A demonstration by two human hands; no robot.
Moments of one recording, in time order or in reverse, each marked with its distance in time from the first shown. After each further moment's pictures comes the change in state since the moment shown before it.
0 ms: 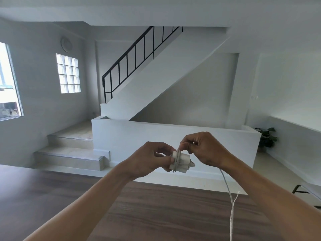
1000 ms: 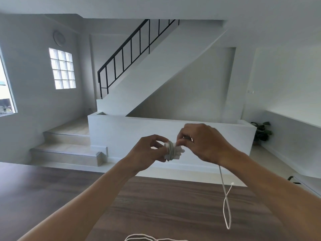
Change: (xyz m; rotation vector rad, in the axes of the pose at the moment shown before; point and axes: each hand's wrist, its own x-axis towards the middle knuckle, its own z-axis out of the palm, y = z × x) left_hand 0.008 -0.009 0.017 -0.027 0.229 -0.115; right_hand -0.019 -0.017 -0.016 -0.423 0.041 -0.104
